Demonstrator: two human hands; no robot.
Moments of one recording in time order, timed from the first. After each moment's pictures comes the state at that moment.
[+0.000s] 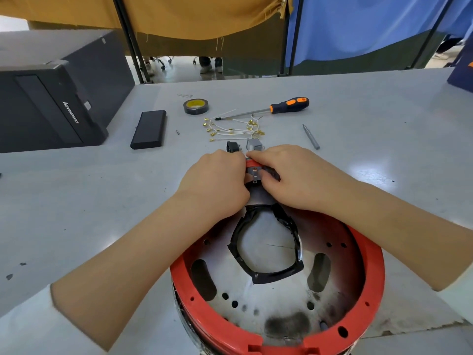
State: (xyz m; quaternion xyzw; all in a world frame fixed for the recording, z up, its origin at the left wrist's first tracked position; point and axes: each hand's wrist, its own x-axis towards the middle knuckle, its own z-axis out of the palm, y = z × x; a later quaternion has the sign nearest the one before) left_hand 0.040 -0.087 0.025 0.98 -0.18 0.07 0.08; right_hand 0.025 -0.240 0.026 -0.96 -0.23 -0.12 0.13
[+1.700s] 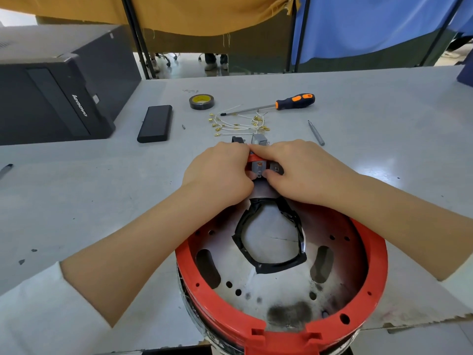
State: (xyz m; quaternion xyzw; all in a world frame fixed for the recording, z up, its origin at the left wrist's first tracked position) left_hand 0.044 -0.086 0.023 0.98 -0.17 0.06 0.13; right_hand 0.025 -0.240 0.026 -0.96 -0.23 -0.11 0.10
